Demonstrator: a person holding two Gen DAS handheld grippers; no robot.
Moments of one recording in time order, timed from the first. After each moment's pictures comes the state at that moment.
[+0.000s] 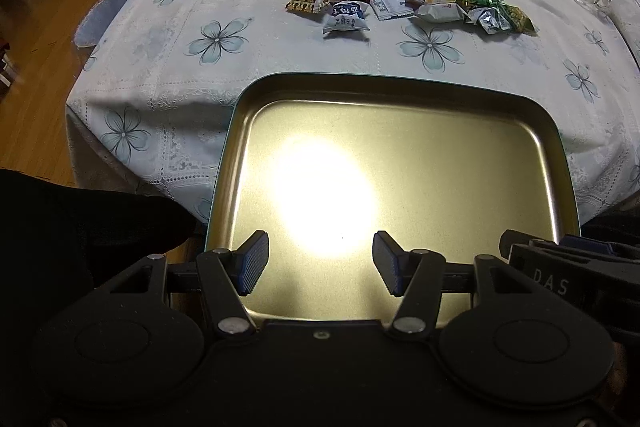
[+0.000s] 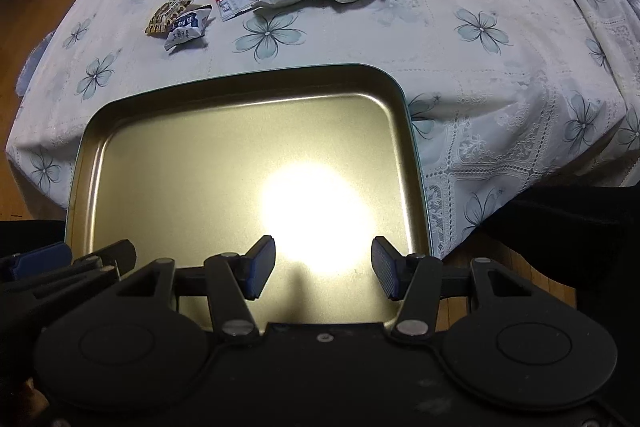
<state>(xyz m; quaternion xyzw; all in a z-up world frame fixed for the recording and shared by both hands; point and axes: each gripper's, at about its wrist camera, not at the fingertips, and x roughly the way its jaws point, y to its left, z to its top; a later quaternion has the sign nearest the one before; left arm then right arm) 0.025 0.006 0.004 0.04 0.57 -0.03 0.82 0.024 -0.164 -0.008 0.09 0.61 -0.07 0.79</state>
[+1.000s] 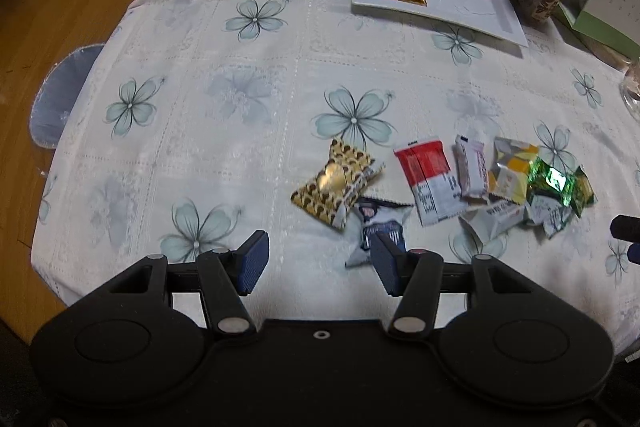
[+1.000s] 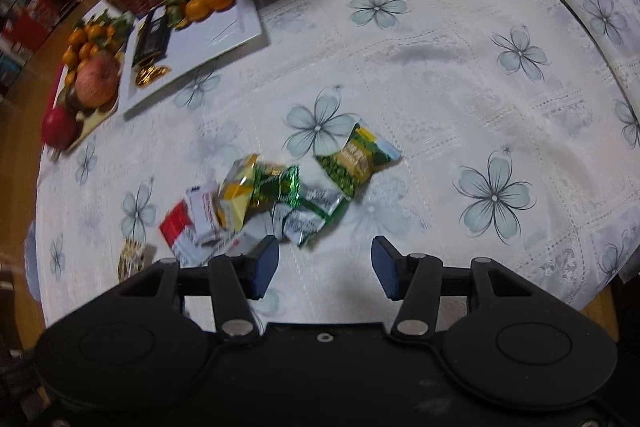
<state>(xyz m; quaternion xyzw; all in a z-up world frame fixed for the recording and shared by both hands) 0.261 0.010 0.006 0.02 0.58 -0.04 0.81 0.253 -0.290 0.001 0.25 0.58 -0.15 0.76</state>
